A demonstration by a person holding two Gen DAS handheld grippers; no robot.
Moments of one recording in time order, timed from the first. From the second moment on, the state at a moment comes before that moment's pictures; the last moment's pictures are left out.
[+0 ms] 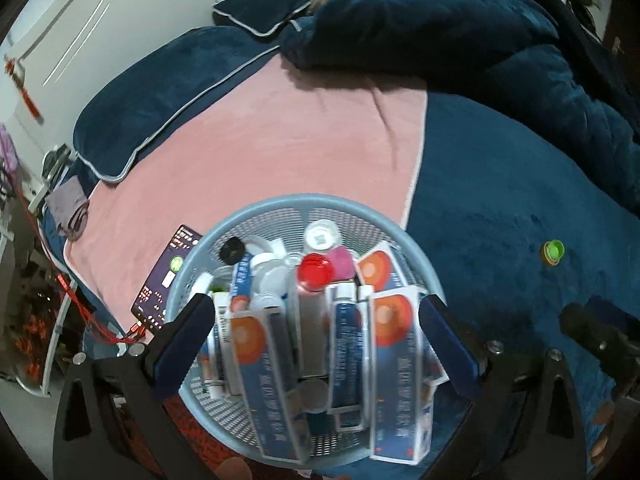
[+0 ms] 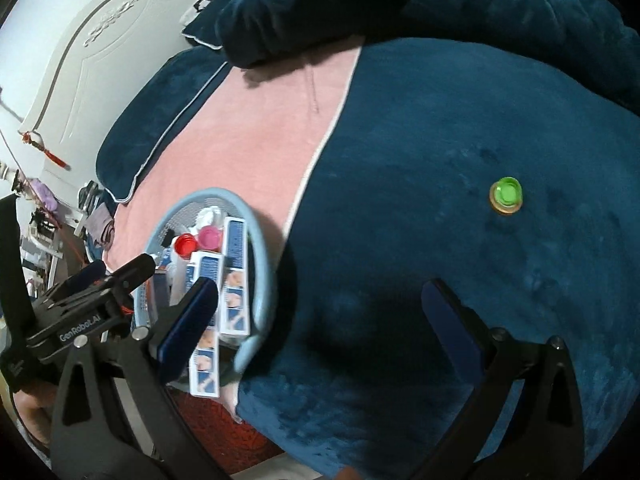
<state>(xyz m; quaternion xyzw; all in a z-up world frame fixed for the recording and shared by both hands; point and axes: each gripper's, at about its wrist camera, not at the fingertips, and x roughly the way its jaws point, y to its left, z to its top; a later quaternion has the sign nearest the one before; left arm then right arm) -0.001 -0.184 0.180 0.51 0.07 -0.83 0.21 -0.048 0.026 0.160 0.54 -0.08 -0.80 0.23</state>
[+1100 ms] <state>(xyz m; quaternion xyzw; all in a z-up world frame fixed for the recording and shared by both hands) -0.071 -0.052 0.155 0.54 0.03 -0.83 0.10 -0.072 0.163 0.143 0.55 -0.17 -0.81 0.12</state>
